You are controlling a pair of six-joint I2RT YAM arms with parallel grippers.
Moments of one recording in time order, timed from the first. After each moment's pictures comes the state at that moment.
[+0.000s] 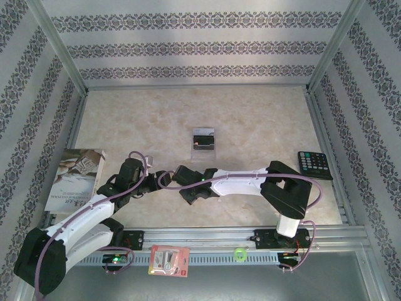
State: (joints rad) left arm -0.42 0.91 0.34 -0.16 0.32 -0.75; right arm 1.12 1.78 1.04 -0.41 0.13 0.34
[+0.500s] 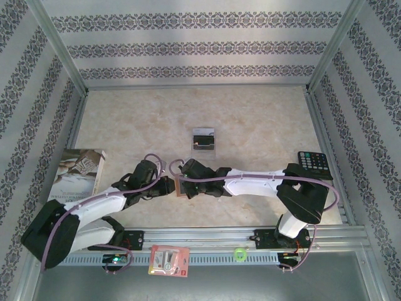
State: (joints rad) left arm -0.56 1.16 0.34 0.00 0.32 -0.77; right arm 1.06 1.65 0.92 -0.23 0.04 0.49
